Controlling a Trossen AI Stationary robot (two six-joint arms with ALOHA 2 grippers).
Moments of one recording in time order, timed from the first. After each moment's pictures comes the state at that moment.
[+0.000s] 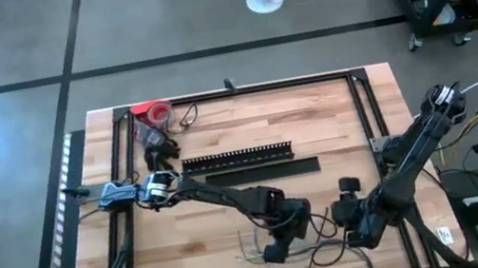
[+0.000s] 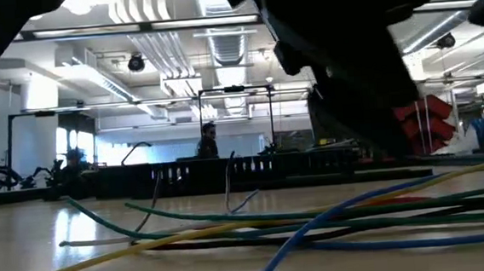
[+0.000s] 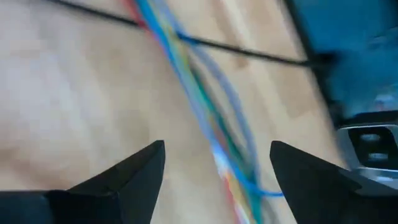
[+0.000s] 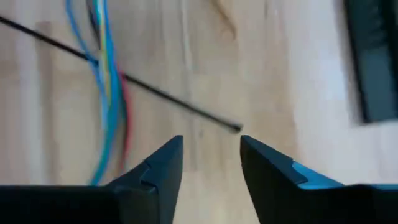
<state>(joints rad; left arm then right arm) -0.29 2.40 2.11 -0.80 0.33 0.01 0.83 1.54 0.93 -0.82 0.36 0.81</state>
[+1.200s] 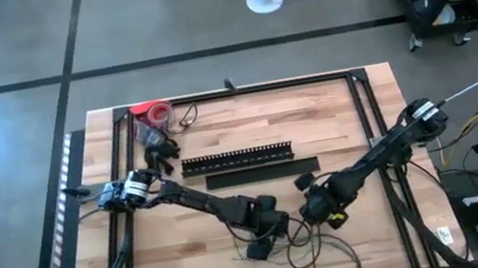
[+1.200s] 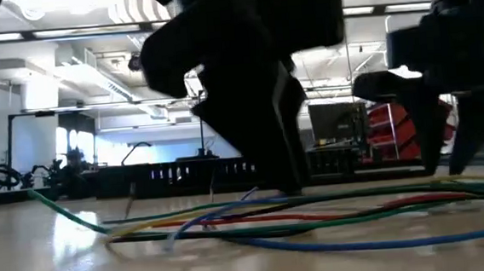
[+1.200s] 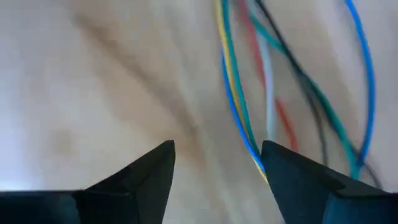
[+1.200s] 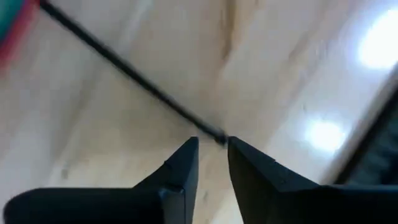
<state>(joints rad) -0.33 2.15 1.65 -0.62 -0.05 0.00 0.44 1.76 0.93 -0.60 0.17 -0.15</state>
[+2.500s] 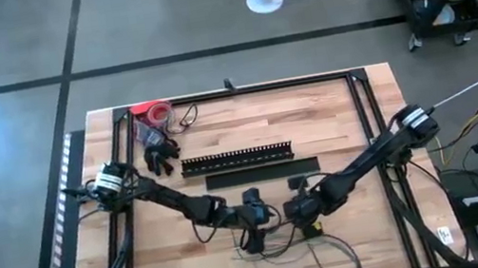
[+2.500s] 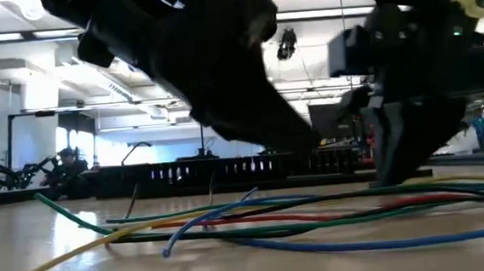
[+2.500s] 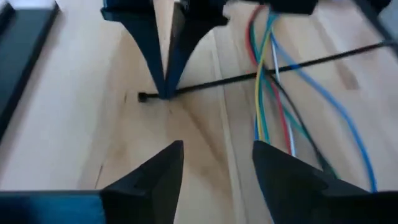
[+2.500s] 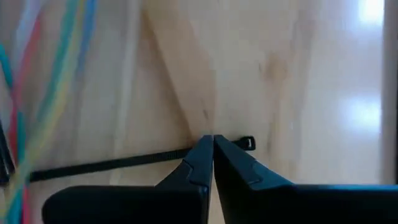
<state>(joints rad) -0.34 1.95 1.10 0.20 -0.17 -0.22 0.42 1.91 0.97 -0.31 0.19 0.25</state>
